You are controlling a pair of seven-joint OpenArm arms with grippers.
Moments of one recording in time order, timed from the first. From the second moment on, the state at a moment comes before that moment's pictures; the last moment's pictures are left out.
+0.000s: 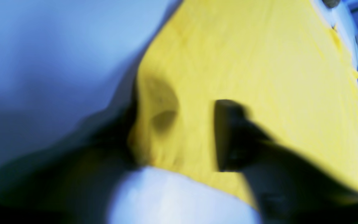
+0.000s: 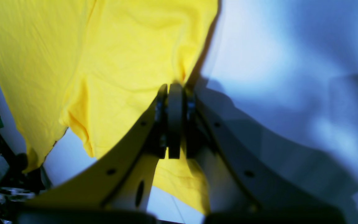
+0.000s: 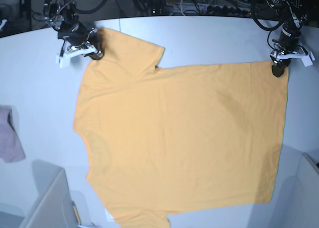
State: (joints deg) left arm 17.2 -9.2 -48.8 75.0 -48.6 -23.7 36.6; right arm -27.1 0.4 18.0 98.7 45.6 0.0 -49.0
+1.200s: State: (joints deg) left arm 25.2 -7.8 -48.5 89.4 -37.5 -22.4 39.8; right arm -35.3 0.5 18.1 112.3 55.4 -0.2 -49.6
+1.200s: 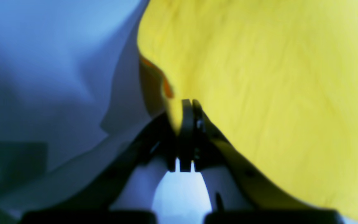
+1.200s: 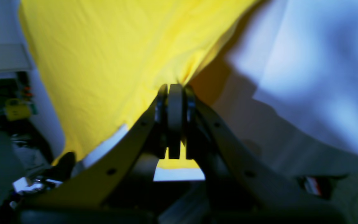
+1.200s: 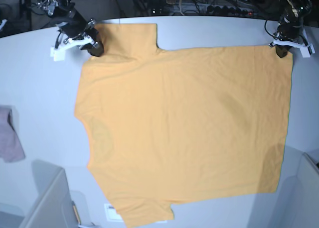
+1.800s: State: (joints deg) left arm 16.6 -8.3 -48.4 90.6 -36.9 -22.3 40.0; right arm -19.9 0.4 18.2 112.1 59.5 -0.7 -54.2
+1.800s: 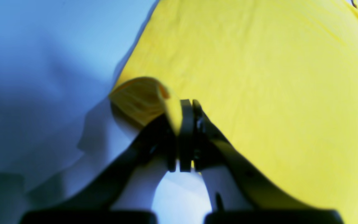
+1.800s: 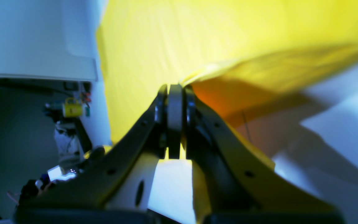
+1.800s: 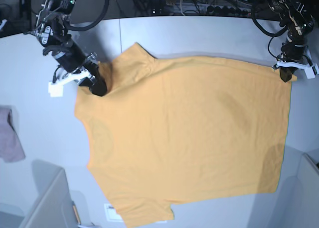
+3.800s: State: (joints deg) left arm -8.8 -15.1 -43.2 68.1 -17.4 -22.2 39.6; right arm 18.4 2.6 12.0 64.9 51.6 -6.0 -50.1
